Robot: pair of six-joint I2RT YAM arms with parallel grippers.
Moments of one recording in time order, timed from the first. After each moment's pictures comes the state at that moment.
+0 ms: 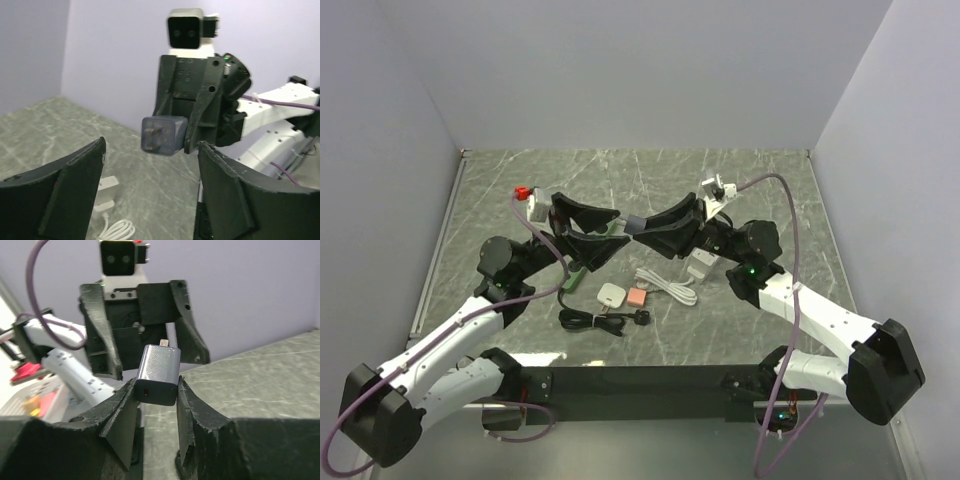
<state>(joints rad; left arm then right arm) -0.57 0.93 0.61 0.80 0.57 -0.60 0.62 1.15 0.71 0.93 -0.72 0.67</state>
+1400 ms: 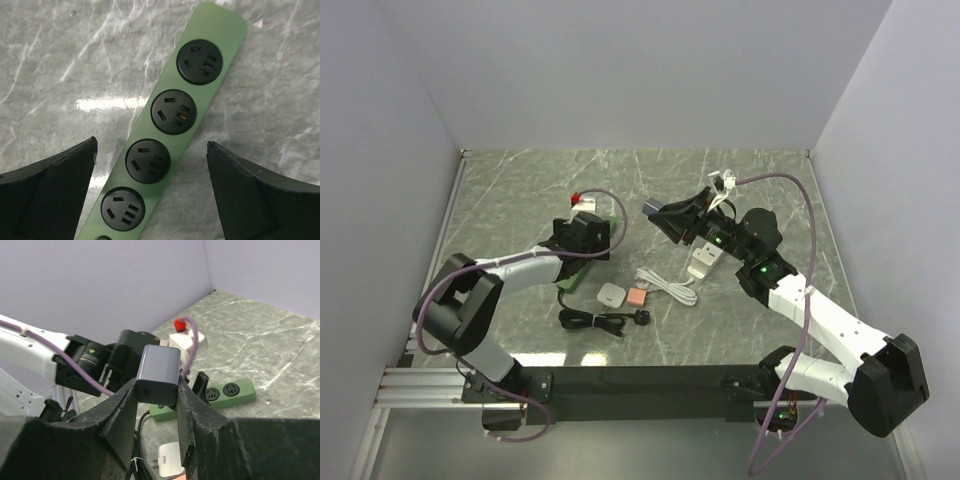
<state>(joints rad) -0.58 1.57 0.81 0.02 -0.44 -0.38 0.54 1.08 0.73 0.52 -0.45 0.43</state>
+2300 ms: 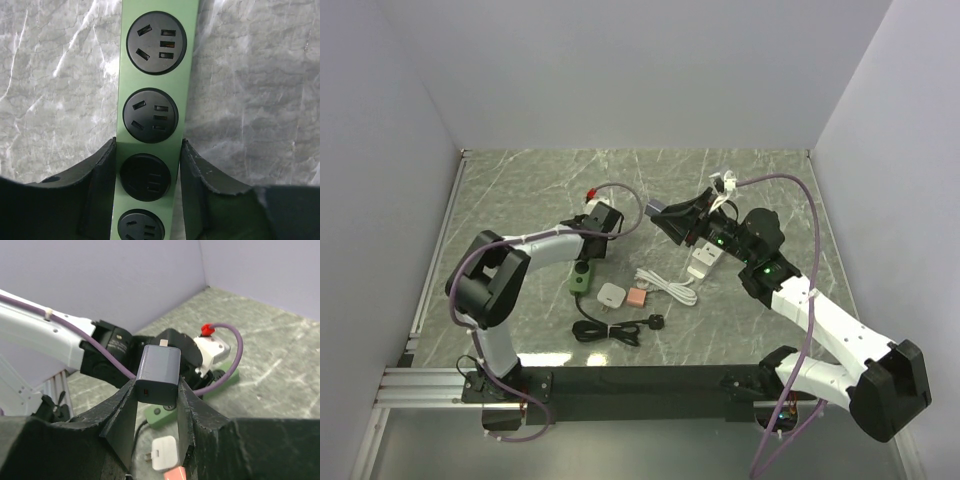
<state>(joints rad) -0.60 1.80 1.07 -0.29 -0.49 -0.39 0.53 1.05 0.73 0.48 -0.46 0.39</state>
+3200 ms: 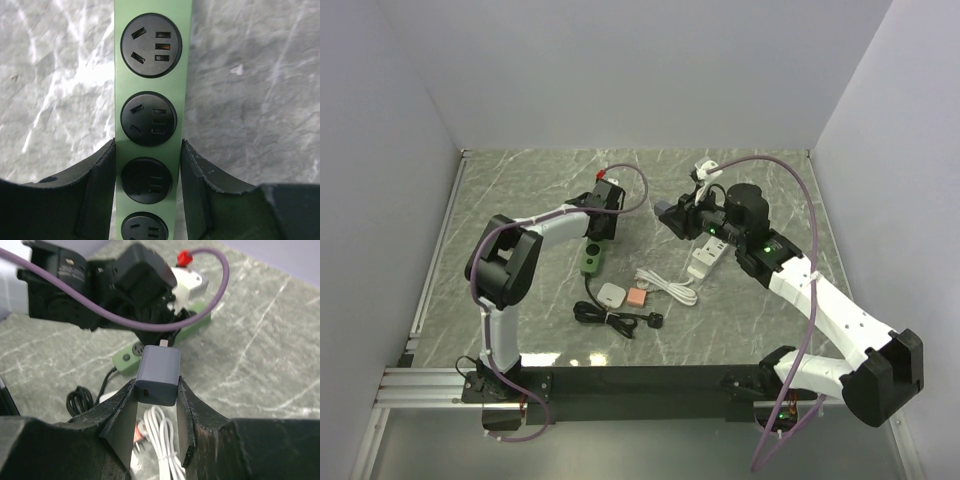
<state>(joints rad) -0.54 1.99 1.33 -0.32 -0.31 -0.30 0.53 1.14 0.95 -0.03 -0.31 0.09</state>
